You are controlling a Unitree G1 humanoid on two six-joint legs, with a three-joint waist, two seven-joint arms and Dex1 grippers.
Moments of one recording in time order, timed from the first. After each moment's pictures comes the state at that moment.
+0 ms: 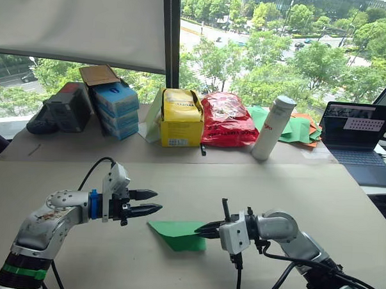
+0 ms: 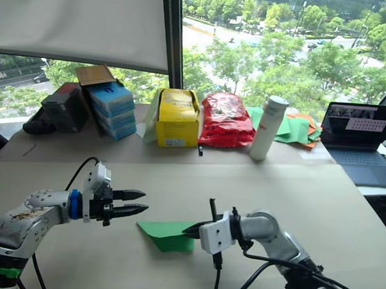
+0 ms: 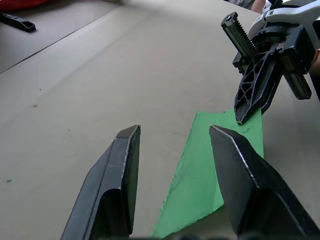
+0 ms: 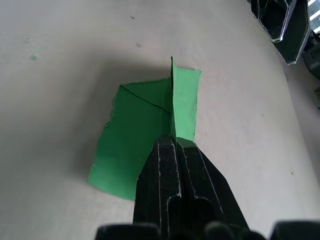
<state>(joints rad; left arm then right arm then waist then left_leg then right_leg) -0.23 0.74 0.06 -0.21 -0.55 0.57 -1.11 -0.37 -0.59 0.43 0.01 -0.06 -0.46 1.02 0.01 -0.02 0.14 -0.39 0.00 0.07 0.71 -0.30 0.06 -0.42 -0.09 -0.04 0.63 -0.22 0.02</state>
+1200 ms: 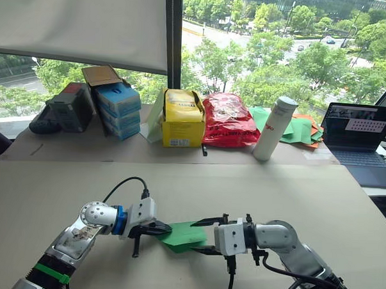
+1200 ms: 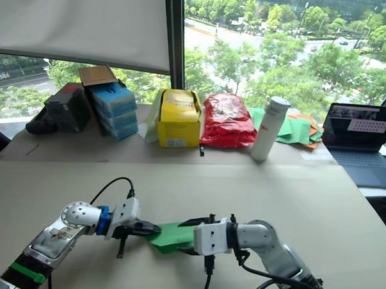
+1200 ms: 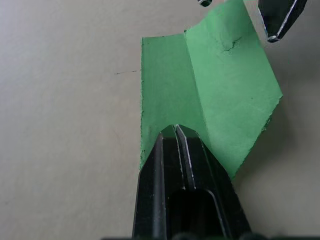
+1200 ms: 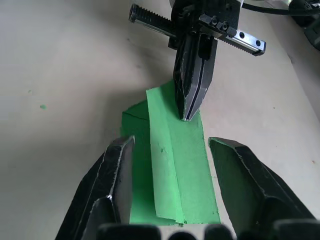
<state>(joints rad) -0.25 0.69 -0.24 -0.02 -0.19 0.14 -1.17 -0.25 -0.60 0.41 -0.26 -0.02 -0.14 1.00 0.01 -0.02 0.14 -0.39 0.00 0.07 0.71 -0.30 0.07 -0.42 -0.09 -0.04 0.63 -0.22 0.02</state>
